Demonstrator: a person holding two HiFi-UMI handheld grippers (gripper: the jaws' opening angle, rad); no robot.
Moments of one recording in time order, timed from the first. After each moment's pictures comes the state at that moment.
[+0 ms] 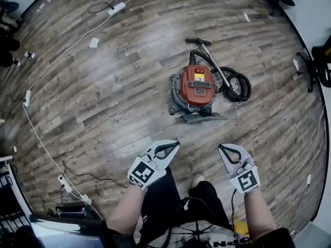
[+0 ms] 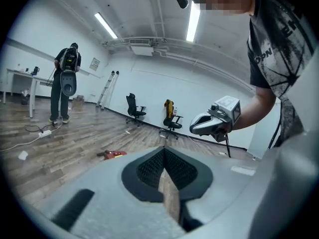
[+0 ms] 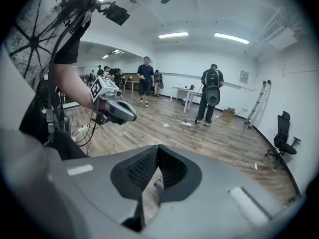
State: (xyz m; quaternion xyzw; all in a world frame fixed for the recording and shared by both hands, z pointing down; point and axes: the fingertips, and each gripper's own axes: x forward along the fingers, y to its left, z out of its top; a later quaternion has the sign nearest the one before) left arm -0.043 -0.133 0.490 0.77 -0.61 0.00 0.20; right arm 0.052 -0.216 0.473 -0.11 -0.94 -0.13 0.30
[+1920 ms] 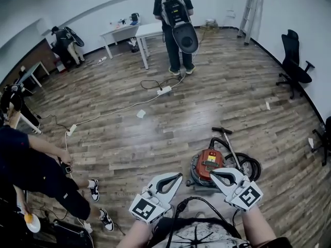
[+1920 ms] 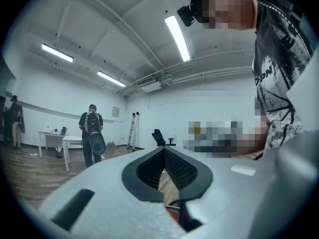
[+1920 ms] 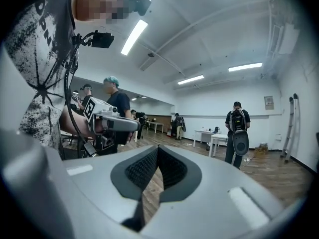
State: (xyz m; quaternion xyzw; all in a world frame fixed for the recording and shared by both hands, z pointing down) left arm -0.060 -0.157 0.173 0.64 -0.77 0.01 0.00; right arm -0.023 -0.237 0.196 -0.27 -0.96 -0.07 0.04
